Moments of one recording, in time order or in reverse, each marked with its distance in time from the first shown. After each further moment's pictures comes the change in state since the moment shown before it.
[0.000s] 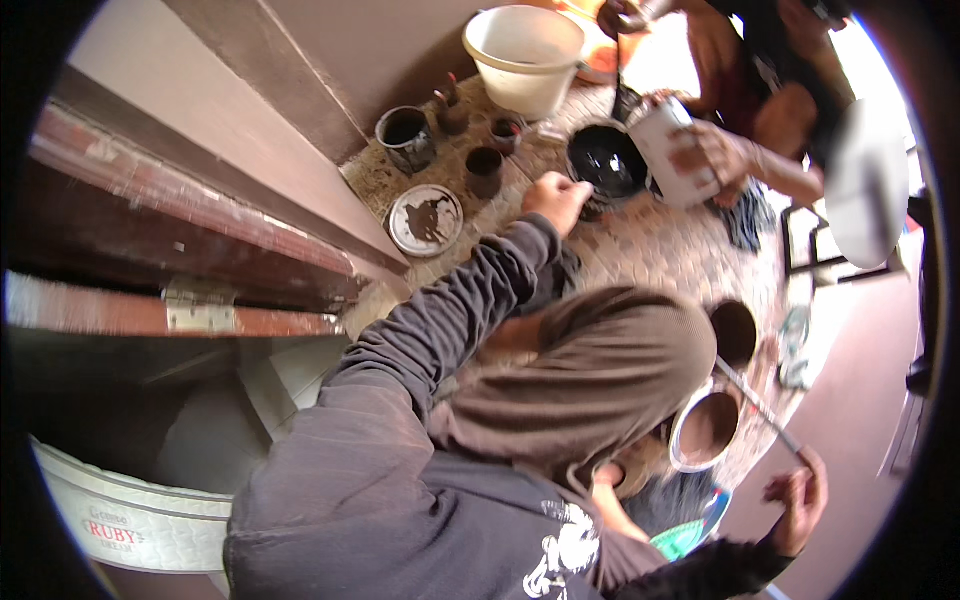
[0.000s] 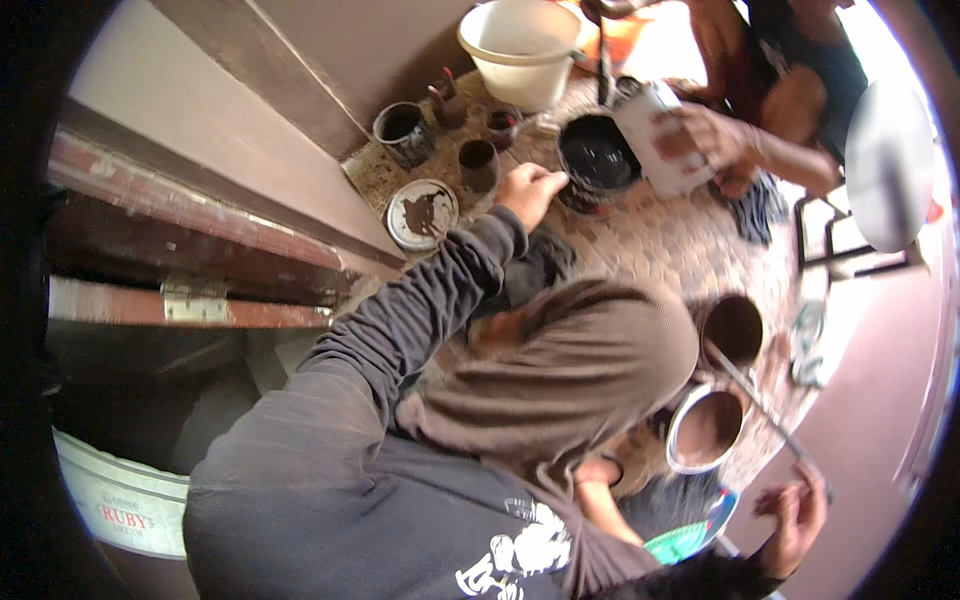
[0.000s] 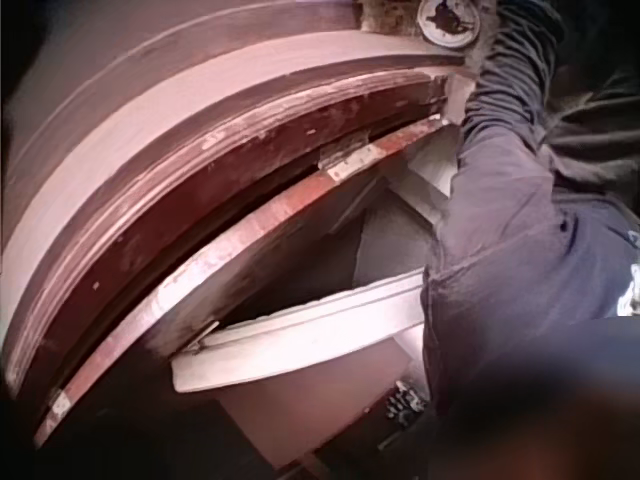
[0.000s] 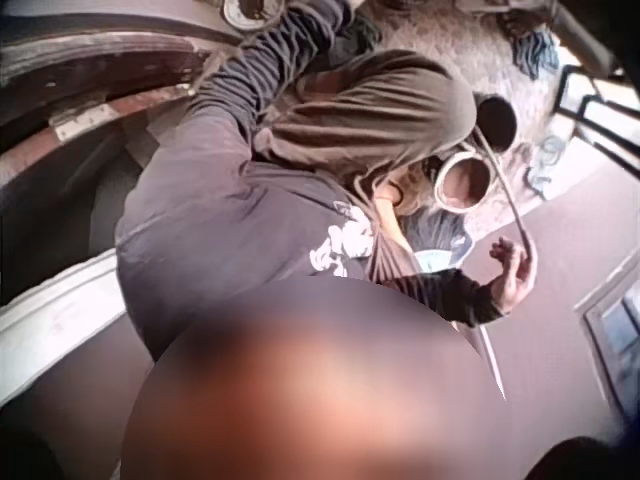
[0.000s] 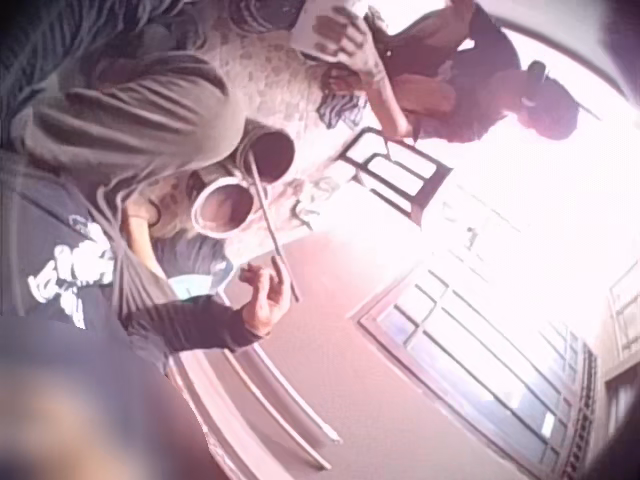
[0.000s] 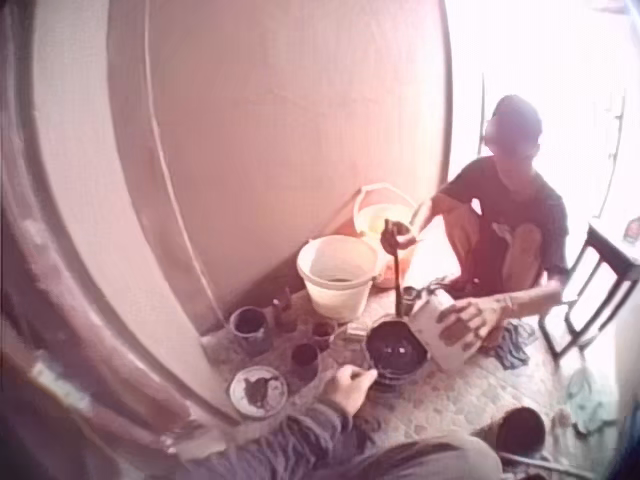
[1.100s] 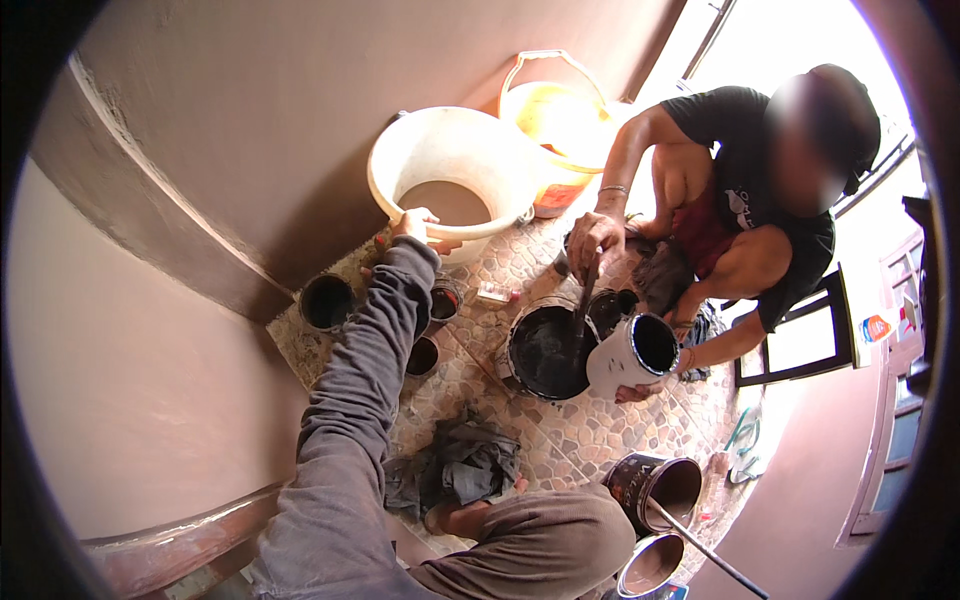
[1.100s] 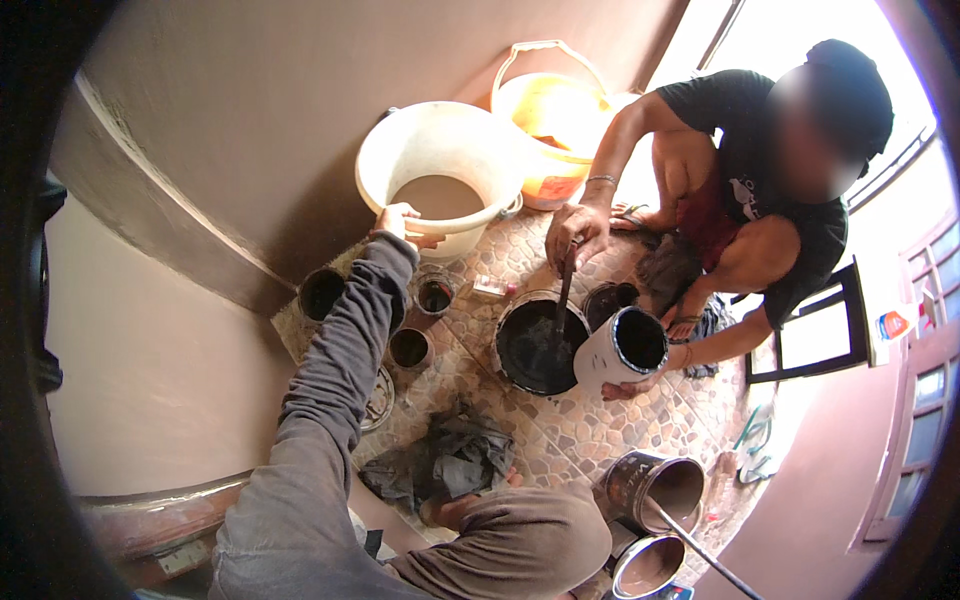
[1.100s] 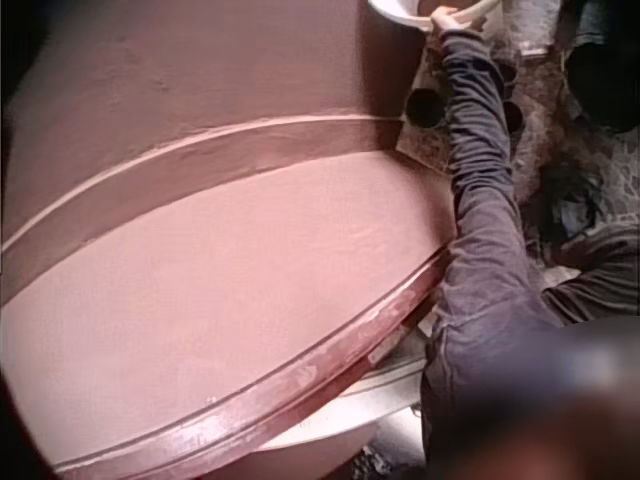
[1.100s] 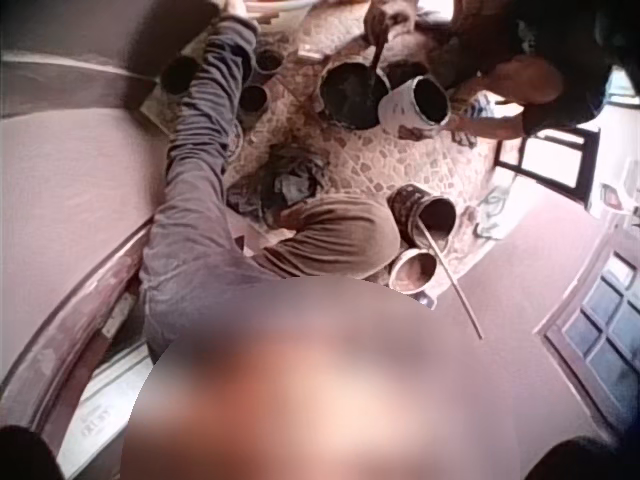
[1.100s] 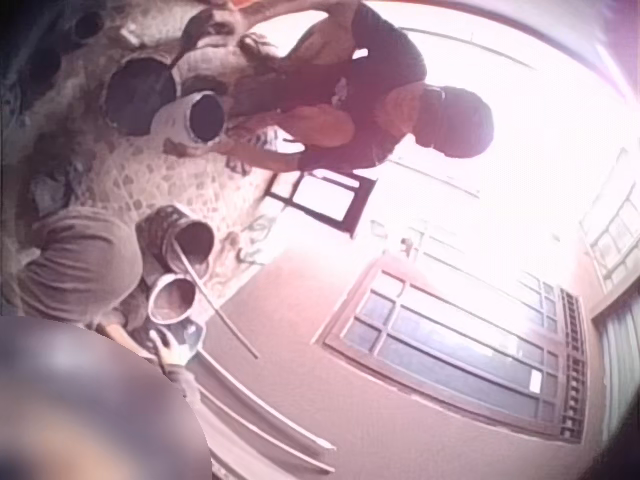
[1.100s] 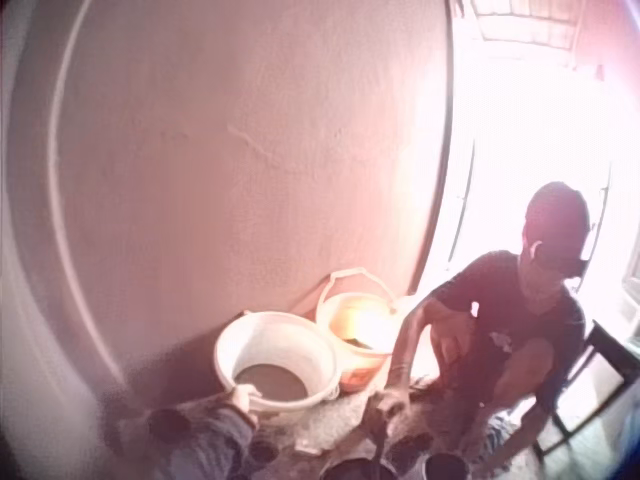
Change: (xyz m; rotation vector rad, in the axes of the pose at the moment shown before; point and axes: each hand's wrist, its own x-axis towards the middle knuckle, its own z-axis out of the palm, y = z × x) left_hand 0.367 -0.021 -0.081 -0.894 0.121 -0.465; right_hand -0.003 0.154 0.093 -0.261 -0.152 0.766
